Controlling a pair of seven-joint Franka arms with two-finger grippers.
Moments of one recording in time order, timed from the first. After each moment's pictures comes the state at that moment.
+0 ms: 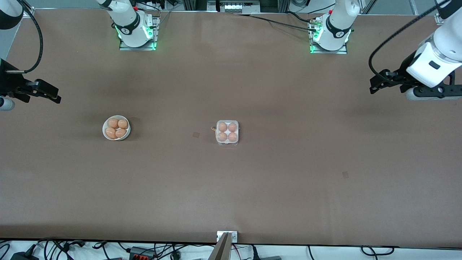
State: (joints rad) left arm -0.10 -0.05 0.03 -1.73 -0.02 1.64 -0.15; right arm -0.02 0.05 -0.01 -1.61 -0.01 1.67 -0.02
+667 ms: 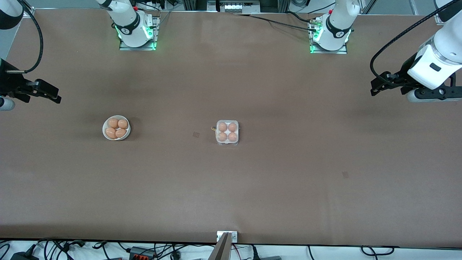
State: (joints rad) left arm -0.03 -0.05 -0.05 -1.73 -0.02 1.66 -0.14; right arm -0.02 0.05 -0.01 -1.61 -0.01 1.67 -0.02
